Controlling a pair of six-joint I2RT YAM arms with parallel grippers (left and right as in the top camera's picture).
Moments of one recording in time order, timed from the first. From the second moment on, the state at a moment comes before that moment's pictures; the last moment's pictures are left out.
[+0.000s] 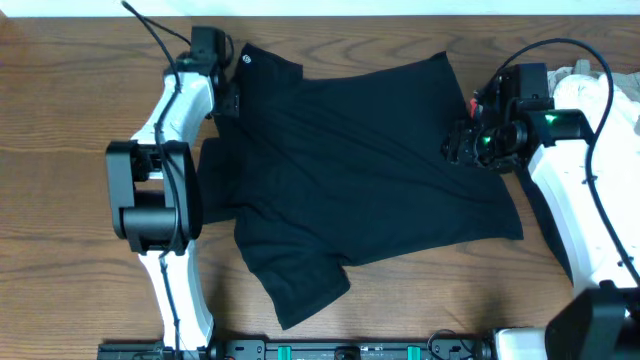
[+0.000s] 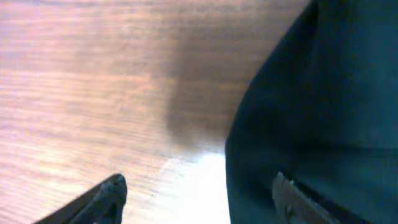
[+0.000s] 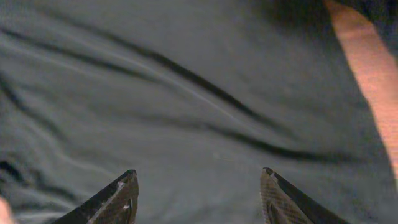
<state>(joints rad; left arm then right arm) -0.03 2.19 1.73 -0.75 -0.27 -0.01 0.06 1.58 1.29 -0.97 -0.18 0.28</state>
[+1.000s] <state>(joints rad) -0.09 1.54 1.25 -1.20 0.17 -0.35 0.04 1.76 1.28 -0.88 -0.21 0.23</state>
